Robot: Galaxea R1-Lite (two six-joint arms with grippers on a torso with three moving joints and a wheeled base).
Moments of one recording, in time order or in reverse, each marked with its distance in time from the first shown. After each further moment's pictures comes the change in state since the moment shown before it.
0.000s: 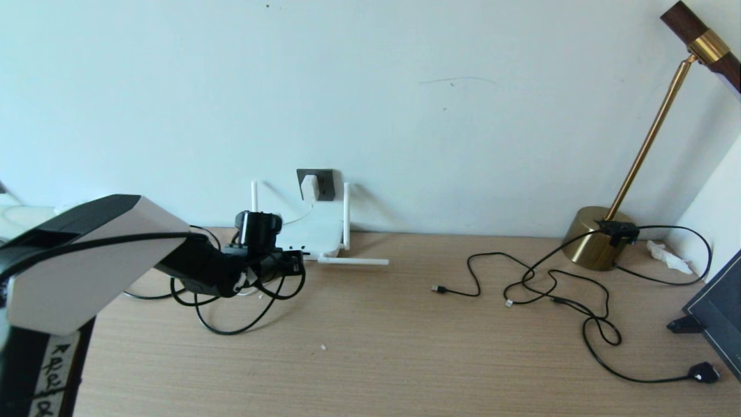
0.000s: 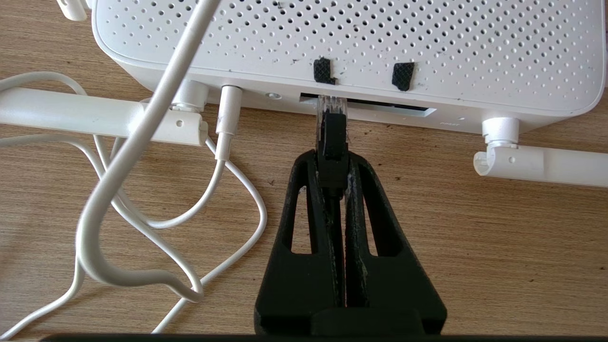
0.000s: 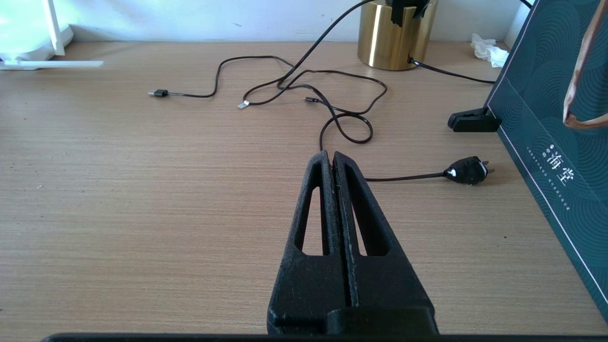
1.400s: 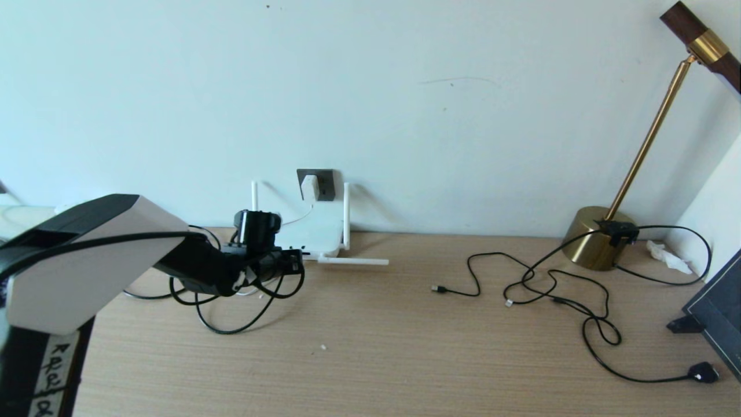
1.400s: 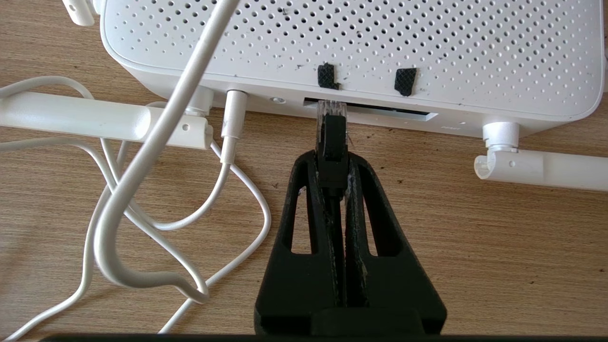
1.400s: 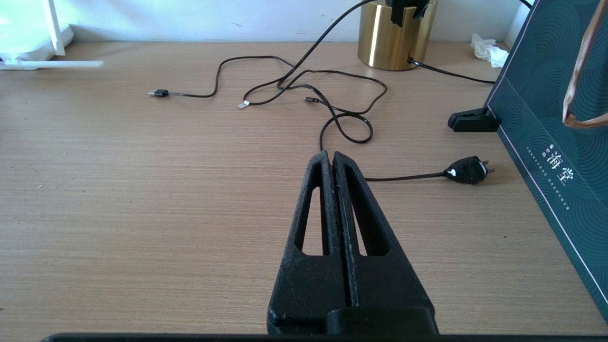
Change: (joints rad) left arm 0.011 0.001 -0.008 -0.001 0.000 0.000; right arm 0.000 0.000 0.000 0.000 0.000 0.000
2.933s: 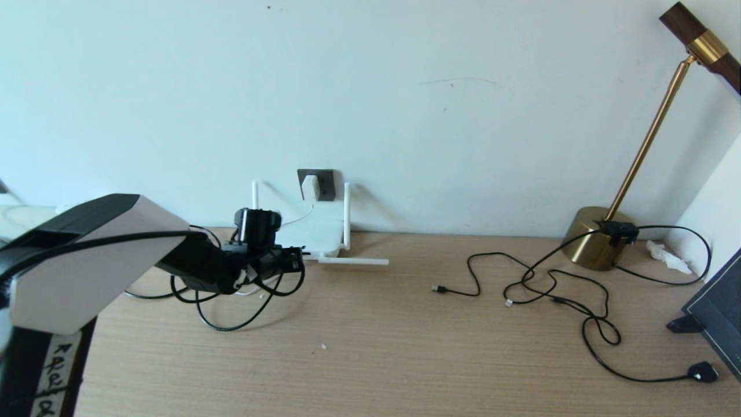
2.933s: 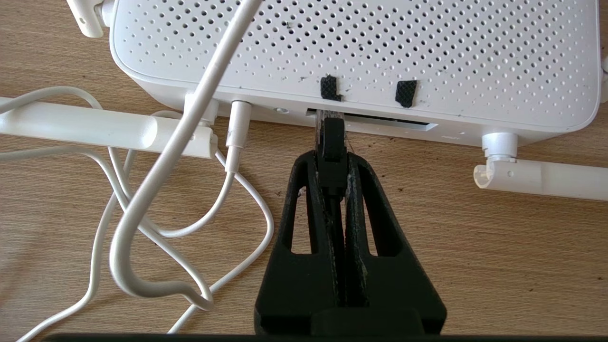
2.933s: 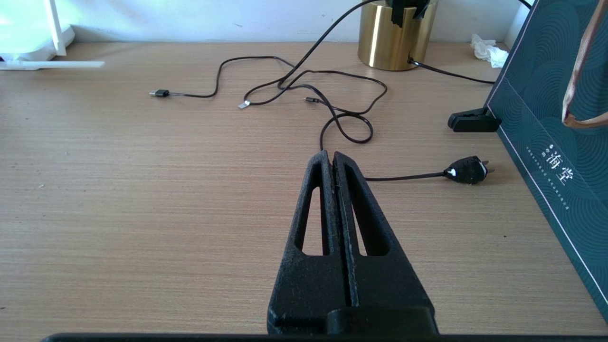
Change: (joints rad) left arm 0.000 0.009 -0.023 0.005 0.000 0.000; right arm 0.000 0.000 0.000 0.000 0.000 -0.001
